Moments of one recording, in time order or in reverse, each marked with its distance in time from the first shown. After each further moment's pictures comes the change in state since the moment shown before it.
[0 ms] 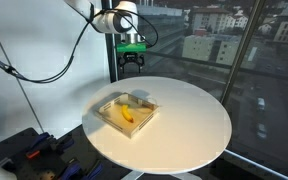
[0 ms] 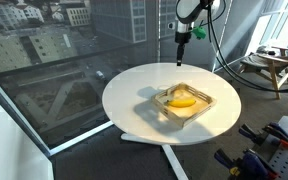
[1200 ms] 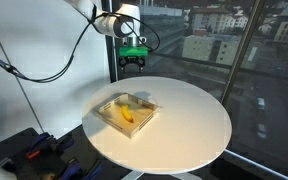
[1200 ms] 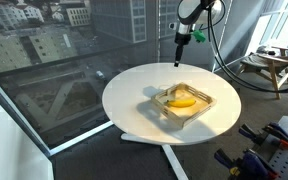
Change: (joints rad) arm -0.051 0.005 0.038 -0.037 0.106 0.109 -0.105
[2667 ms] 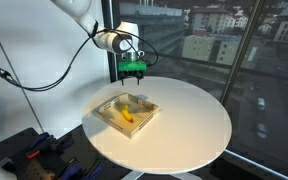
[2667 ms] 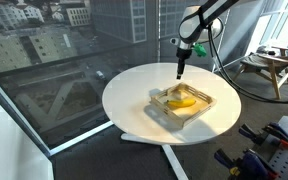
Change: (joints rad) arm -0.004 0.054 0.001 -0.105 -0.008 0.135 -0.049
